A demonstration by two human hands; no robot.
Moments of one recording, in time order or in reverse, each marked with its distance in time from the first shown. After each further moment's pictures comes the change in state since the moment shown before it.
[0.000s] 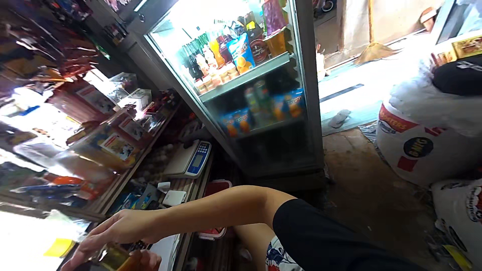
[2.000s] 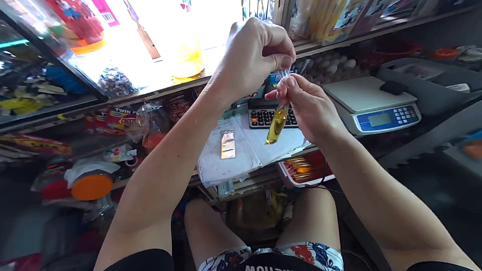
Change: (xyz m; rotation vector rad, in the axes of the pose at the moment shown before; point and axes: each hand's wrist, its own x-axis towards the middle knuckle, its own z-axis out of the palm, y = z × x) left_hand 0.074 0.151 -0.092 1.307 0.255 0.228; right_hand 0.099 0.097 0.002 -0.240 -0.046 -0.094
